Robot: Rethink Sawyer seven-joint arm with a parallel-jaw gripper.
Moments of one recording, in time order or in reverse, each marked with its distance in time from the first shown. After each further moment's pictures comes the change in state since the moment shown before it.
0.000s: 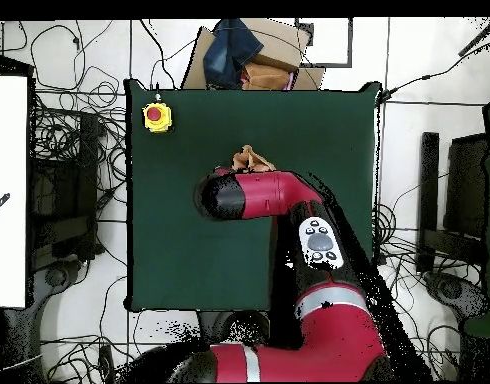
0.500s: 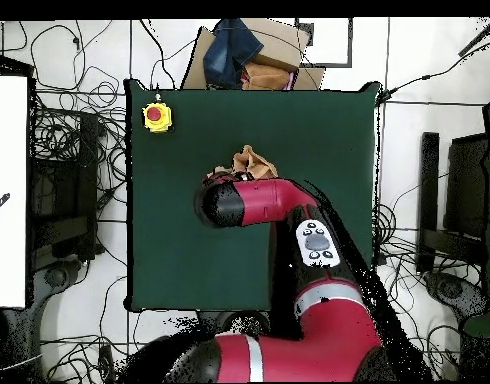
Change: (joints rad) arm -0.001 0.030 0.000 0.018 -0.005 -0.060 0.000
